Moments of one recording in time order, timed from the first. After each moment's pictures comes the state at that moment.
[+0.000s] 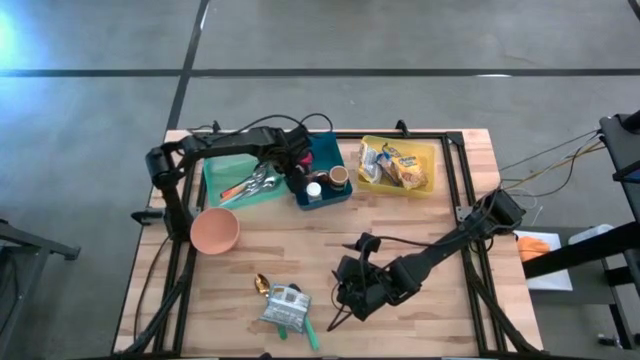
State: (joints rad) left arm 0.48 1.85 1.33 -0.82 -0.04 -0.09; right arm 0.55 1.88 1.40 -0.64 0.81 0.68
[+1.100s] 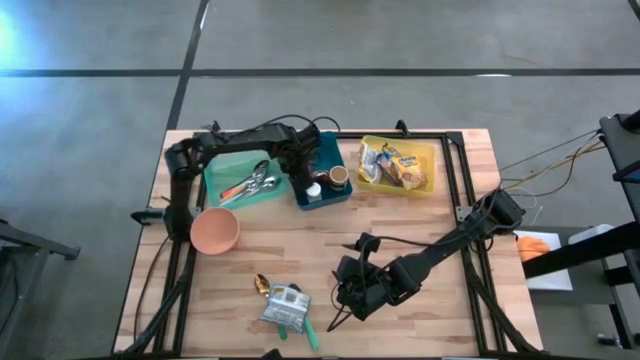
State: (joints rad) left arm 0.49 1.99 1.49 -0.96 -0.03 -0.05; right arm 0.55 1.88 1.40 -0.64 0.81 0.67
